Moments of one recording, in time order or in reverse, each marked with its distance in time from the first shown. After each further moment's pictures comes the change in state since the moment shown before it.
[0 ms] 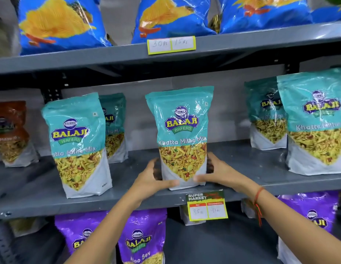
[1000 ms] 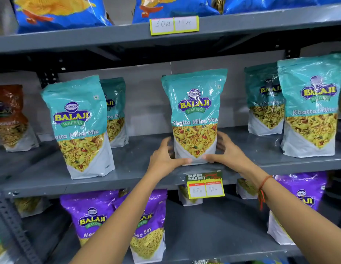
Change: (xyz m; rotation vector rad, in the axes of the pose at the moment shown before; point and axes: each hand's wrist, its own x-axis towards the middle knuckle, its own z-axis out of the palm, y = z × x) left_hand 0.009 0.015 0.035 0.148 0.126 0.096; right_hand -0.021 0.013 -0.010 0.118 0.229 -0.029
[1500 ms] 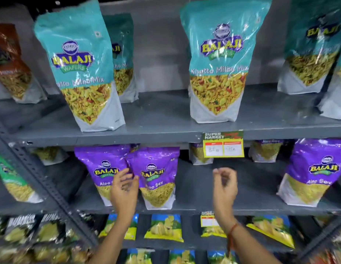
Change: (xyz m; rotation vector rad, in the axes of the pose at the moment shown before) left_hand -0.155 -0.200 -0.005 -0.236 0.642 -0.263; right_hand -0.135 0.104 0.174 0.345 0.694 0.125
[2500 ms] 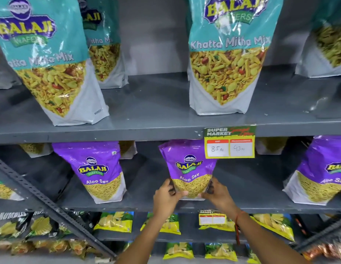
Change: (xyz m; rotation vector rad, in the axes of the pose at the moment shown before) left_hand -0.039 -0.084 0.115 0.293 -0.613 -0.201; right_hand 0.055 0.138 -0.024 -0.598 -0.769 0.342
